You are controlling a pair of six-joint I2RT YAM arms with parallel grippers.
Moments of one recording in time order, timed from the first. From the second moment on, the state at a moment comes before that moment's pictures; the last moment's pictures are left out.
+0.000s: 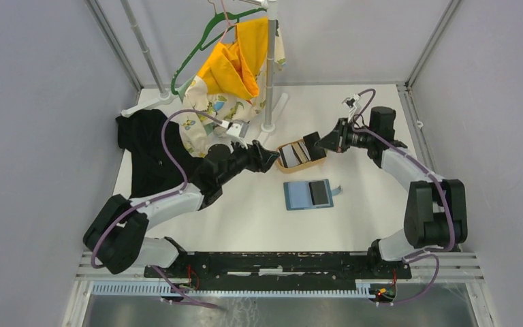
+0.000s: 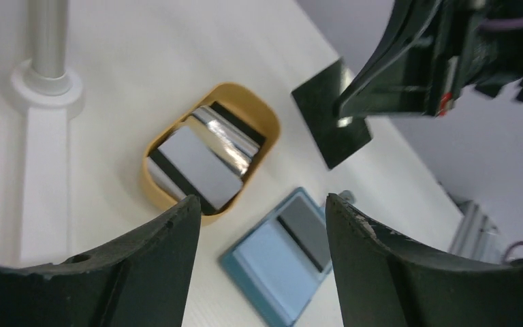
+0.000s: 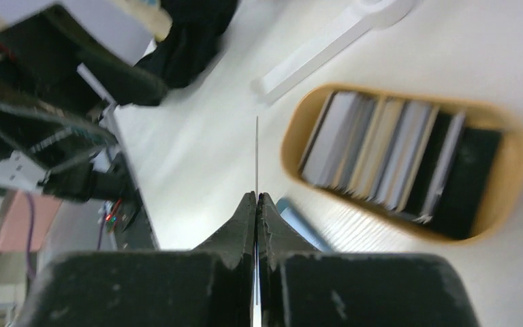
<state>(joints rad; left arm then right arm) -0.67 1.38 0.65 0.57 0.09 -0.46 0.04 1.55 0.96 0.03 -0.98 0.25</state>
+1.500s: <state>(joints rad) -0.95 1.60 0.43 1.40 0.21 -0.81 0.25 1.19 0.43 0.89 -1.12 0.73</state>
